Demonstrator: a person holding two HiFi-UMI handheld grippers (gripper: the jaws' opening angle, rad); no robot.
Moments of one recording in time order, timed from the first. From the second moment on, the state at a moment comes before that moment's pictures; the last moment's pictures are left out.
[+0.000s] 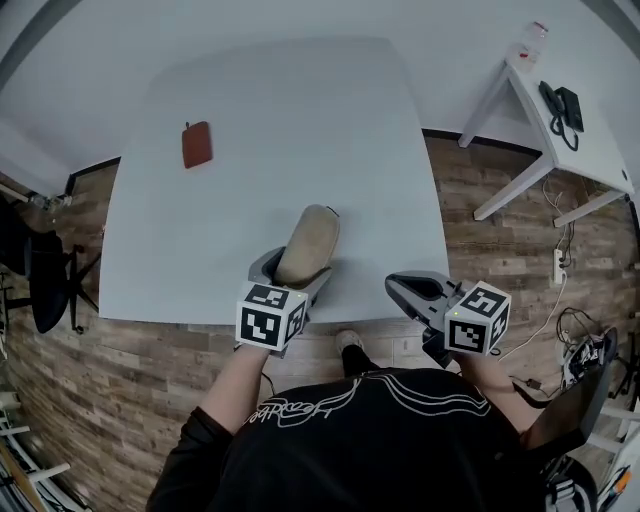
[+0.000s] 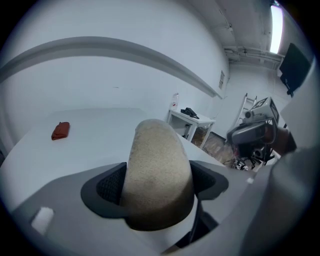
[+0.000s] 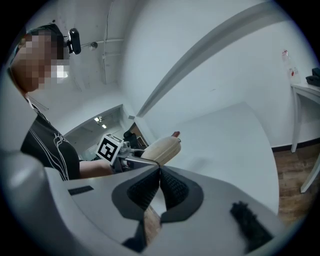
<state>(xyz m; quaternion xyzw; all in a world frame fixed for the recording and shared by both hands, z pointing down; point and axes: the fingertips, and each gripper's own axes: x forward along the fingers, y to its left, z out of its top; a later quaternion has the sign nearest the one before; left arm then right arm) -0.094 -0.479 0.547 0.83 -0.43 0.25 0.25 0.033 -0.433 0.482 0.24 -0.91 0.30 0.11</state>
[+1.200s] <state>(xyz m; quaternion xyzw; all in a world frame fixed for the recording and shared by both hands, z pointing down) -0.113 -0.485 0.614 0.81 -0.46 0.34 0.15 0.039 -0.407 0.499 0.25 -0.91 0.29 0.14</state>
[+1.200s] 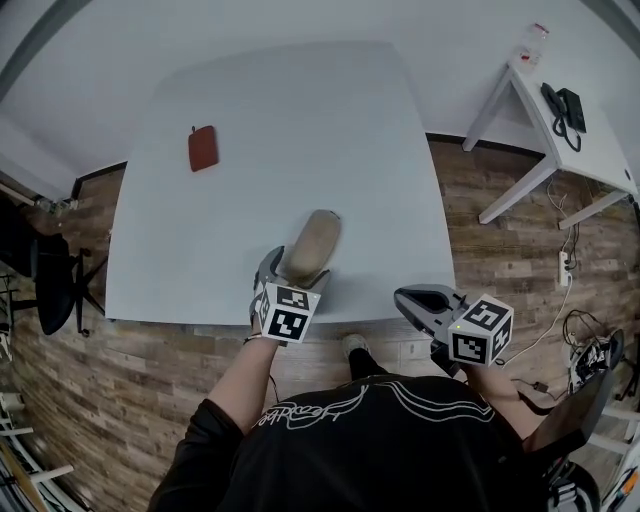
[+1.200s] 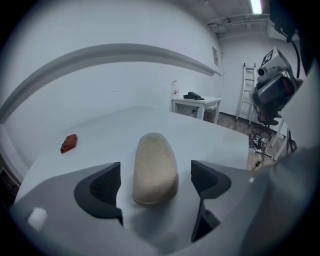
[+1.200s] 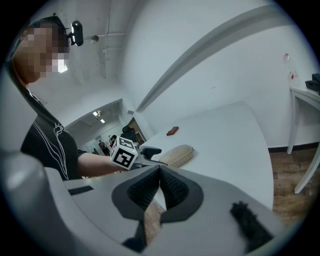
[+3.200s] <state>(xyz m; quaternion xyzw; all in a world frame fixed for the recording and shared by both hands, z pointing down) -0.100 -0.122 0.367 0.94 -0.30 0.08 0.16 -0.031 -0.106 0.383 0.24 -0.95 0.18 0.05</state>
